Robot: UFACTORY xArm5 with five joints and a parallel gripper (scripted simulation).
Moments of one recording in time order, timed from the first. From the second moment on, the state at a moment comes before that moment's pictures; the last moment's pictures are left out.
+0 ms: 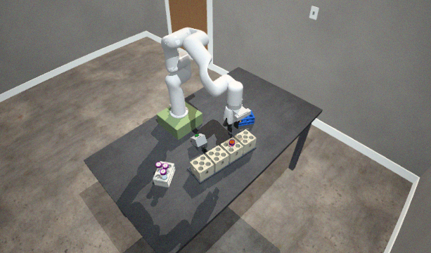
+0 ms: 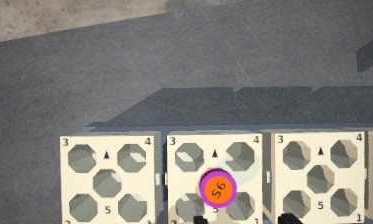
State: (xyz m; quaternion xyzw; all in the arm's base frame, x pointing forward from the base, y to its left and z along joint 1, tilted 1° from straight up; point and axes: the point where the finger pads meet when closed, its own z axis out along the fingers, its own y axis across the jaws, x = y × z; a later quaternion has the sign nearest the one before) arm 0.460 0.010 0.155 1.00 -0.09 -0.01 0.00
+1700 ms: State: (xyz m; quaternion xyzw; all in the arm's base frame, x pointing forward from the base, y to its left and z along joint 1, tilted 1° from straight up) arm 0.387 0.128 0.155 0.95 -0.30 0.00 0.00
